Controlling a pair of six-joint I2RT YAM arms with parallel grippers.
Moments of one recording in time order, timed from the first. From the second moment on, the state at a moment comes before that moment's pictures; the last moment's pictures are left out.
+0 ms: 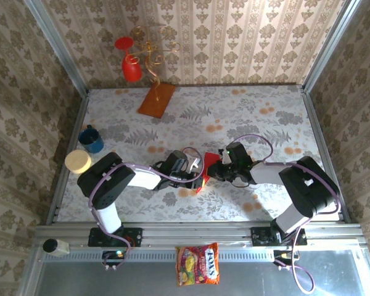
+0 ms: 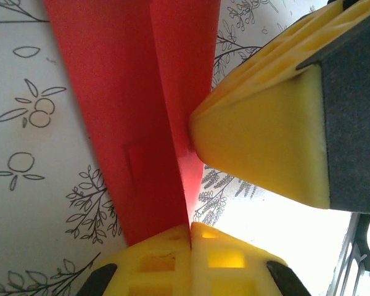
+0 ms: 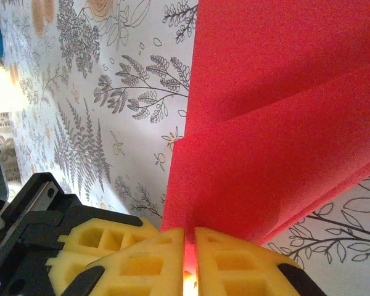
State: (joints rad) left arm -0.87 1.77 0.66 0.34 0.51 -0.59; right arm 0.49 1.59 0.57 0.16 -0.51 0.81
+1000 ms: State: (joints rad) left arm -0.85 1.73 0.65 0.31 0.52 -0.58; right arm 0.49 1.66 0.61 0.11 -0.49 0.86
